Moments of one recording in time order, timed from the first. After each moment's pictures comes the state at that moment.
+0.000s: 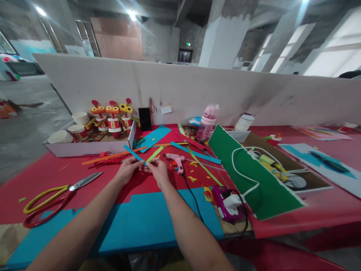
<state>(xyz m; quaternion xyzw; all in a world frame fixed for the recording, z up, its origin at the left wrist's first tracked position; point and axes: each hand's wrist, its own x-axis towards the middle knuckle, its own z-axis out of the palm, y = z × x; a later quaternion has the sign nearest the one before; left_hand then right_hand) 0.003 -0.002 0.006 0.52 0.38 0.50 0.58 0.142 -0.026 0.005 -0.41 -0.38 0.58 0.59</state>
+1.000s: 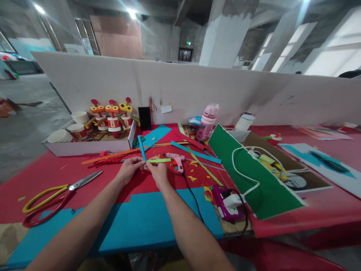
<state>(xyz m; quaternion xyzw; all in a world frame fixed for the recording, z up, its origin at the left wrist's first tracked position) 0.007 -0.004 0.009 0.52 0.38 0.49 0.59 0.139 -0.027 0.003 -0.41 -0.41 0.53 0.62</state>
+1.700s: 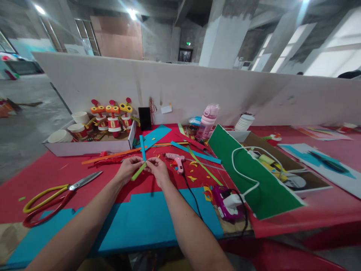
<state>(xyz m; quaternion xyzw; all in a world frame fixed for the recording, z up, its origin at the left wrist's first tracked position) 0.005 -0.005 0.012 0.53 0.39 0.49 0.57 0.144 -0.025 0.002 -0.37 -0.37 0.62 0.58</state>
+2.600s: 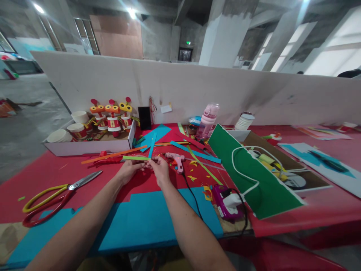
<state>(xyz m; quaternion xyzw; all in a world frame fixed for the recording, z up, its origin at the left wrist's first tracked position) 0.005 -0.004 0.005 0.52 0.34 0.46 0.64 0.144 -0.021 0.000 -0.40 -0.36 0.57 0.63</state>
